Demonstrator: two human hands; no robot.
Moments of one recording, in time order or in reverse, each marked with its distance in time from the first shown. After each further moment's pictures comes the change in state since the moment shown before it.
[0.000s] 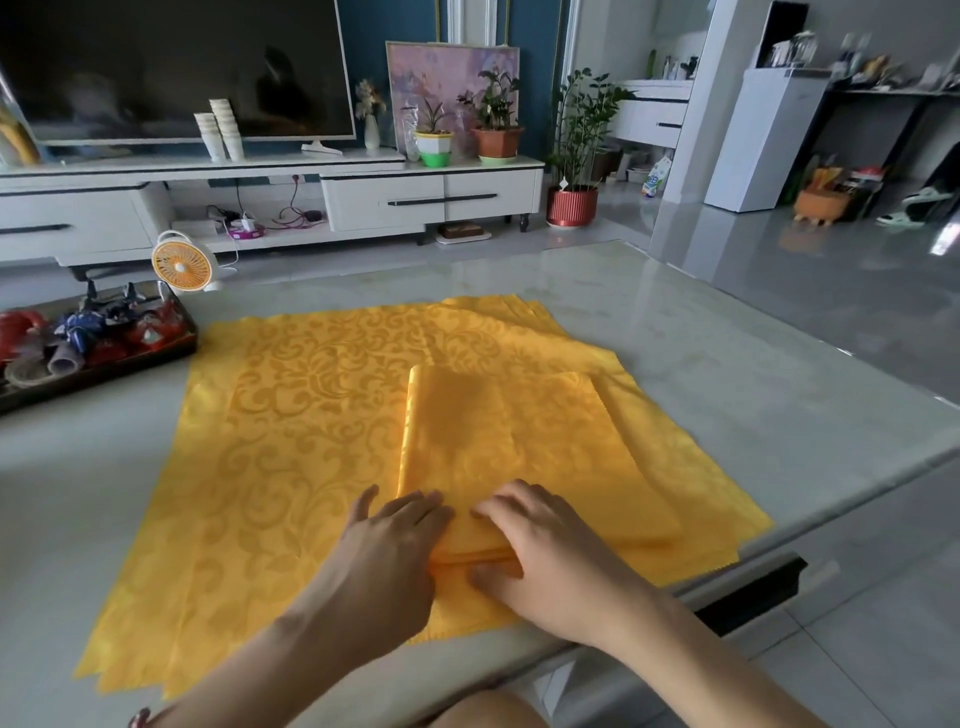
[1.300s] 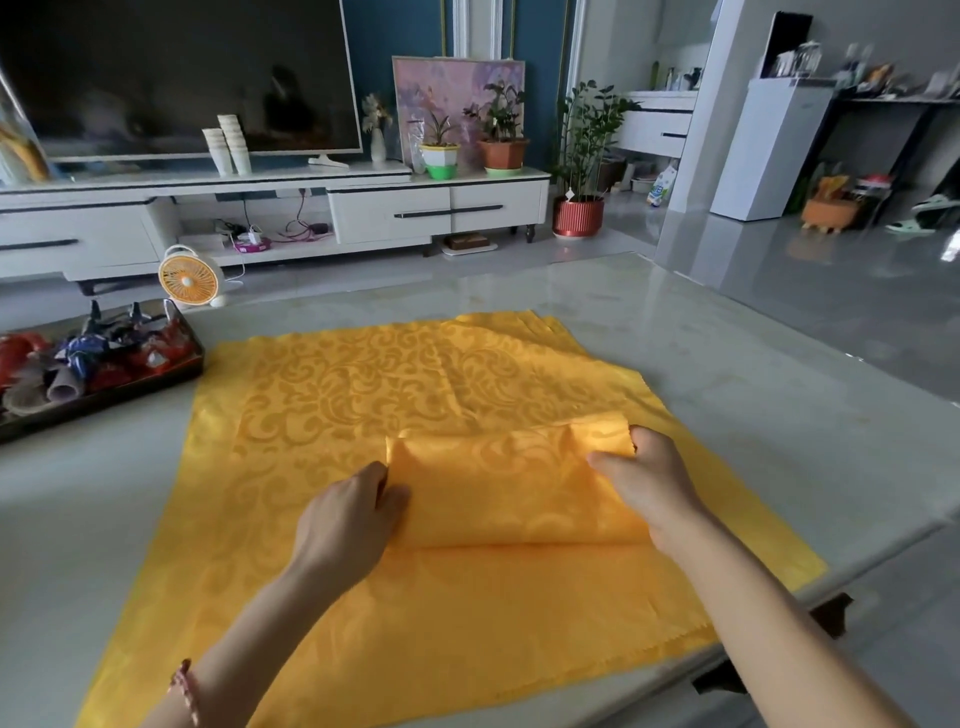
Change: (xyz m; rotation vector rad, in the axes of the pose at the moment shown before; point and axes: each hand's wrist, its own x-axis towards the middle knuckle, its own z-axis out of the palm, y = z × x) left_hand 0.042 -0.068 0.005 -0.243 0.035 -0.596; right_hand 0.054 0.063 -0.032 0.675 0.474 0.795
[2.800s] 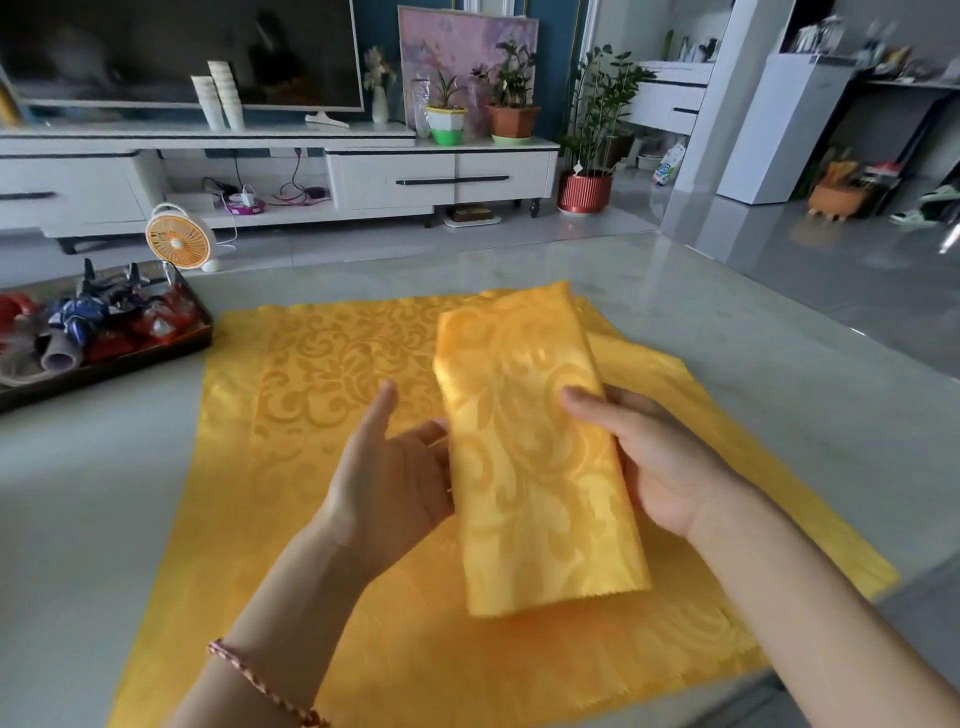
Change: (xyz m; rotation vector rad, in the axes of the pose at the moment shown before) left_hand 0.018 0.004 -0.022 -1.877 -0.698 -0.245; right_hand -0.017 -0.051 0.032 0.553 -0.522 0.055
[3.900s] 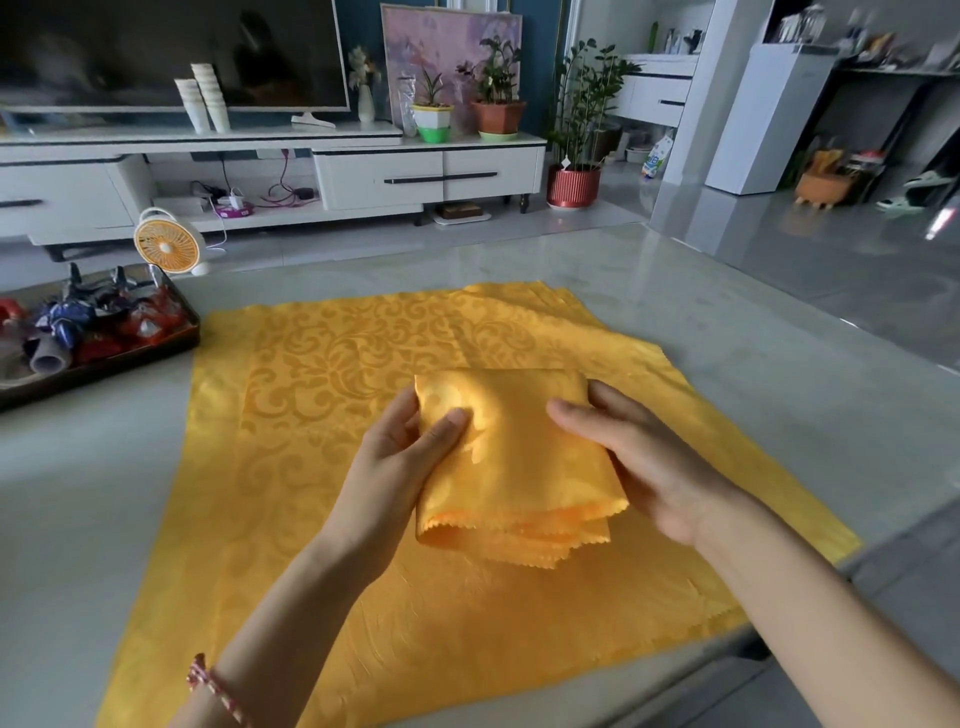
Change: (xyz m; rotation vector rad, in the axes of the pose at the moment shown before) left_hand -0.011 -0.023 0.015 0.593 0.108 0.433; right_hand -0.024 0.008 -0.012 -0.218 -0.039 -0.043
